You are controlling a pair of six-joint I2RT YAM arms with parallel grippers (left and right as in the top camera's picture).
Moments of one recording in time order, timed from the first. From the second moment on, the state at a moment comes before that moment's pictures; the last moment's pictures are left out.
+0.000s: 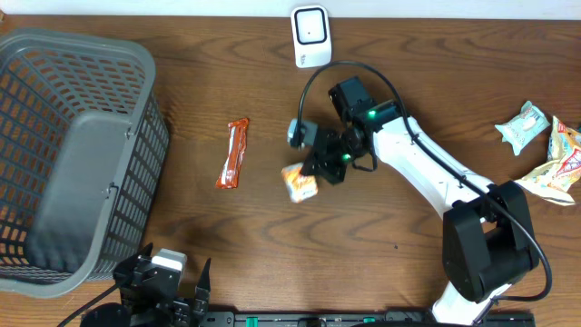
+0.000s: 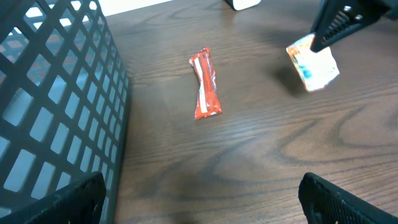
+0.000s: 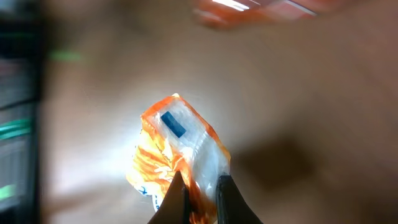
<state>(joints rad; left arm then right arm) 0.05 0.00 0.70 -1.20 0.24 0.24 0.46 1.86 1.36 -0.82 -0.60 -0.67</state>
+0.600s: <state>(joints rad) 0.05 0.00 0.70 -1.20 0.24 0.25 0.51 1.94 1.52 -0.04 0.36 -0.79</state>
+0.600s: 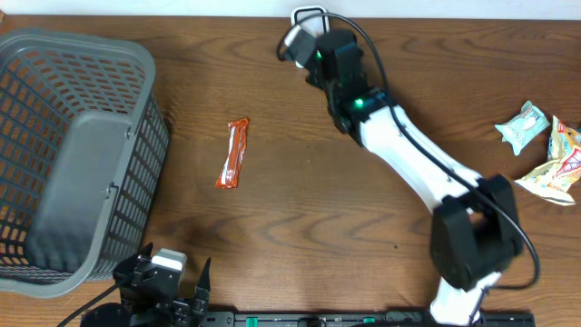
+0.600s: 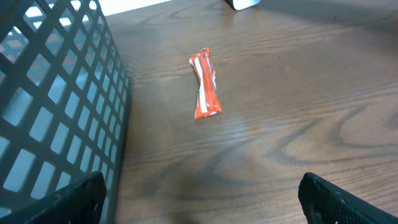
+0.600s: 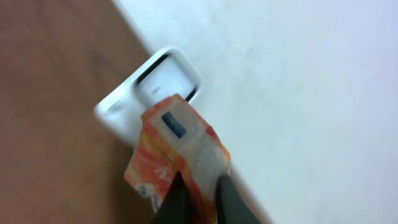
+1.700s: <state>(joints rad) 0.05 0.00 0.70 -1.20 0.24 0.25 0.41 2.39 2.09 -0.51 0.60 -1.14</state>
